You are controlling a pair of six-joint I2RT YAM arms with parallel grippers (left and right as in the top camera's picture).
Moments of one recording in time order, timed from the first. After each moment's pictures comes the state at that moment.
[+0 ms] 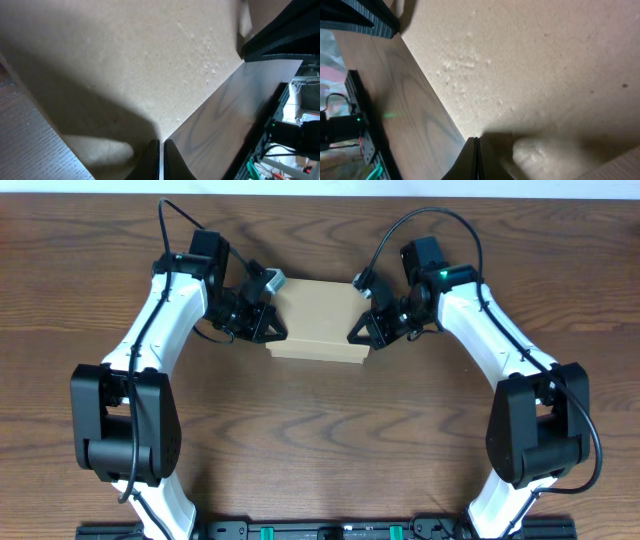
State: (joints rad) left arm -0.14 1.92 1.48 -1.04 0.75 0.30; right arm 0.26 1.92 1.43 -0.87 -0.73 -0.25
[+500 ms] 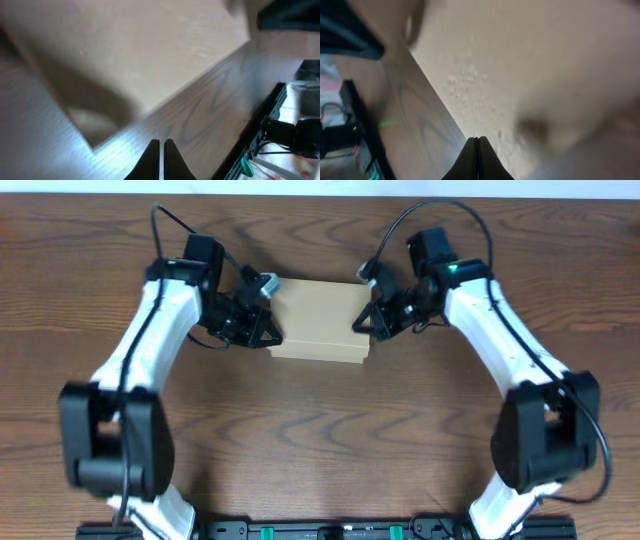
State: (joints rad) left arm -0.13 1.81 1.45 -1.09 0.72 0.27; right arm 0.24 1.87 1.49 -0.90 -0.69 -0.23
